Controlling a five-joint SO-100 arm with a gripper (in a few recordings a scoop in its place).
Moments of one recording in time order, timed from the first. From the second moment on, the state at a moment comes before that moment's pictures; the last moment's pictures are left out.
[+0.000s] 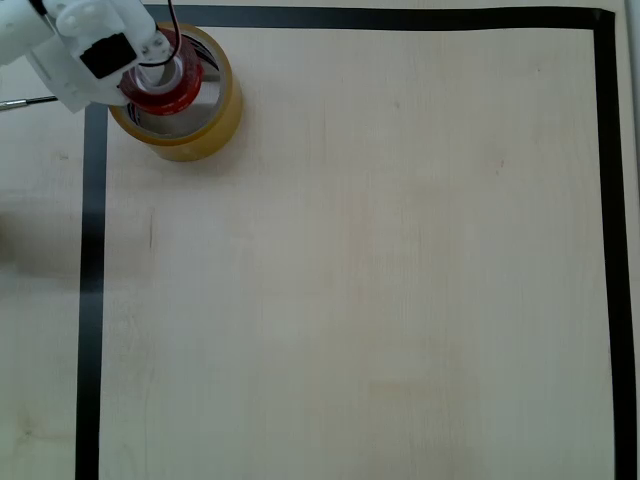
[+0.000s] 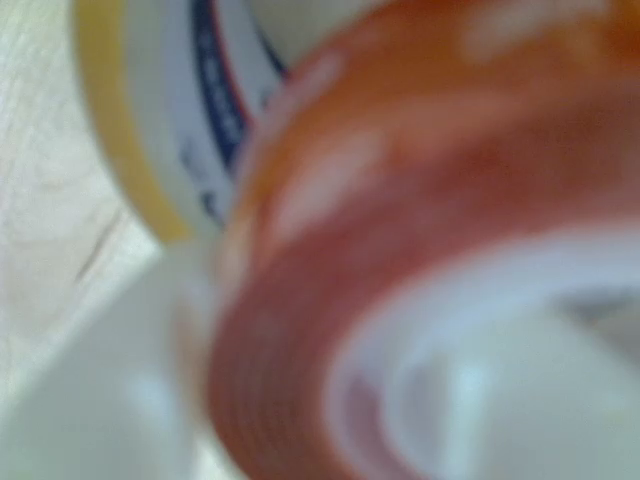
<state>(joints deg) -34.3 87.6 88.0 92.3 -2.6</state>
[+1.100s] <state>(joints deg) -15.3 110.2 97.6 82.0 1.1</state>
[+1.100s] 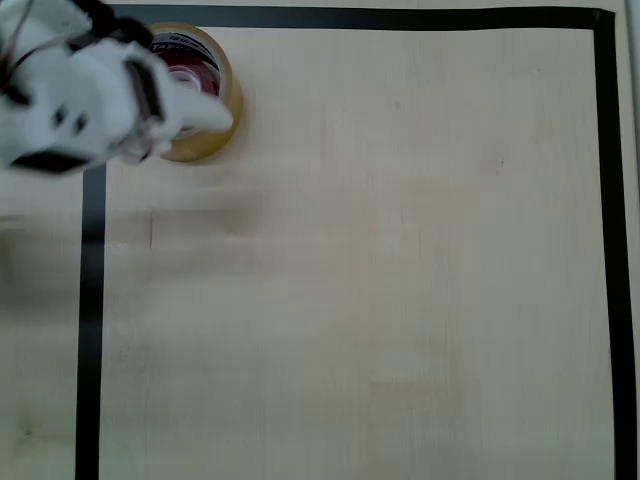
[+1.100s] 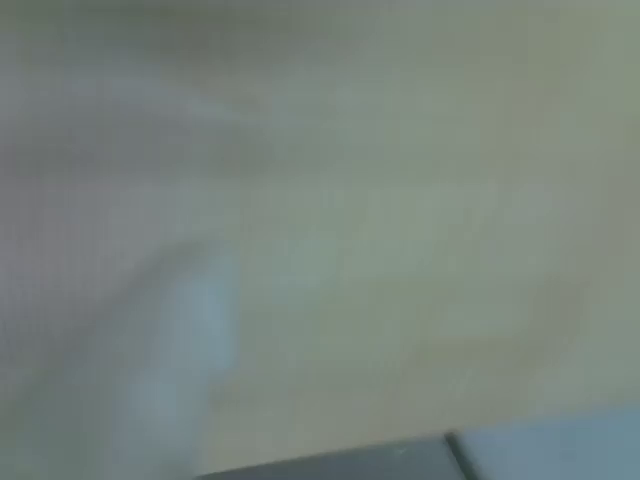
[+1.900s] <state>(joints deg) -4.6 188.4 176.0 53.6 7.1</state>
